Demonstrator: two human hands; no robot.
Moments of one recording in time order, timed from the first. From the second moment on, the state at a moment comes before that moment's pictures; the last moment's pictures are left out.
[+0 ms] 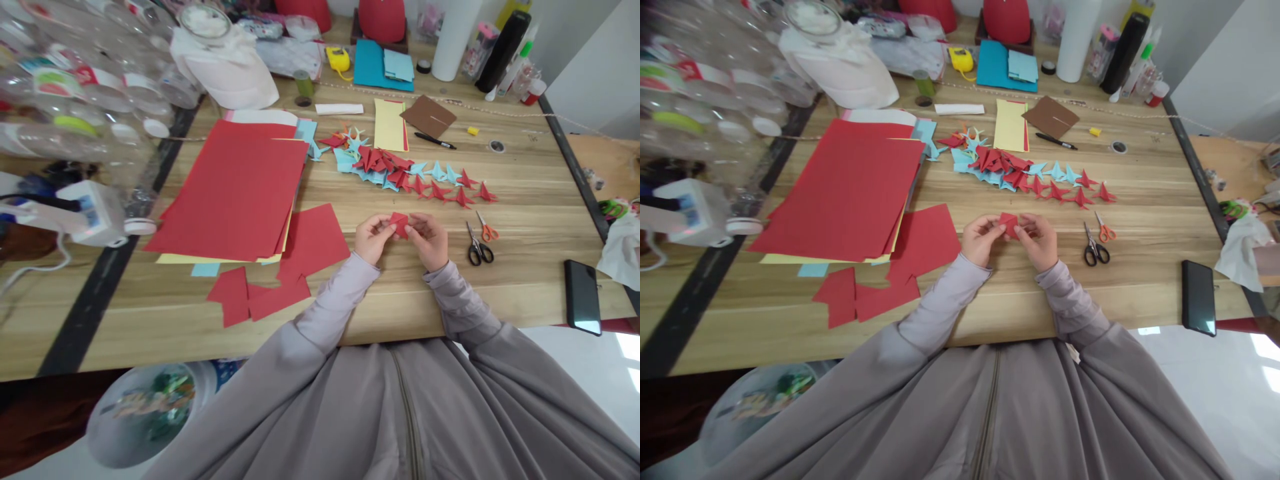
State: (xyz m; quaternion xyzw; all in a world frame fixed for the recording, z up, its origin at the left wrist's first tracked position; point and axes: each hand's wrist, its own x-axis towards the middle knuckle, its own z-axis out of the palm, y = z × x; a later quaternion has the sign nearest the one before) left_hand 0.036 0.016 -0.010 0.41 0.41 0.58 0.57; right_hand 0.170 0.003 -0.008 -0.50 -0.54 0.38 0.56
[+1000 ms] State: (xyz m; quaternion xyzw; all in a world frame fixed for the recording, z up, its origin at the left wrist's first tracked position) left_hand 0.034 0.016 -0.011 0.41 0.37 0.56 0.62; right_hand 0.169 0.004 -0.010 -0.43 -0.44 0.54 0.58
